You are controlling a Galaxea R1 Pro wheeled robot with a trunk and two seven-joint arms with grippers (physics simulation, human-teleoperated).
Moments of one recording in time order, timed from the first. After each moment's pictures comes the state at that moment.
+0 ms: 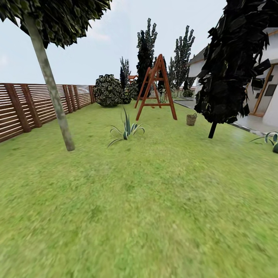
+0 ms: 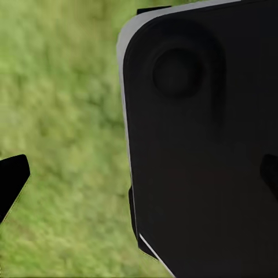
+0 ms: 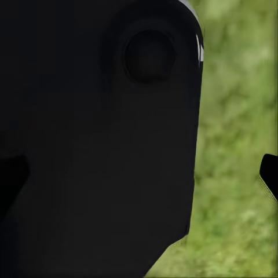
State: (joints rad) left arm 0.00 0.03 -0.07 -0.01 -0.02 -0.09 0.04; right arm 0.00 0.00 -0.01 -0.01 0.01 -0.06 -0.01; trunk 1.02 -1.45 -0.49
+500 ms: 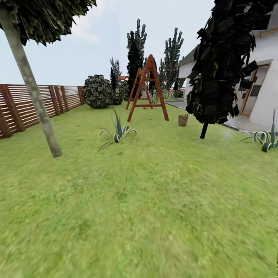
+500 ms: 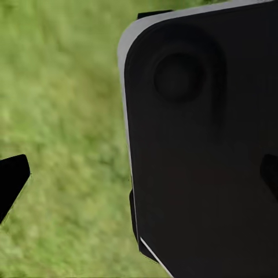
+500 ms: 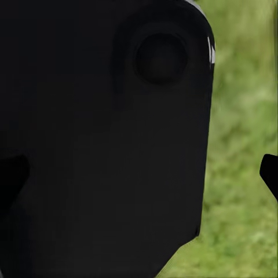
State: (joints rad) left arm 0.00 0.04 -0.07 -0.01 -0.02 -0.09 0.04; right arm 0.00 0.01 -0.01 -0.01 0.00 -0.06 -0.01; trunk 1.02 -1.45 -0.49
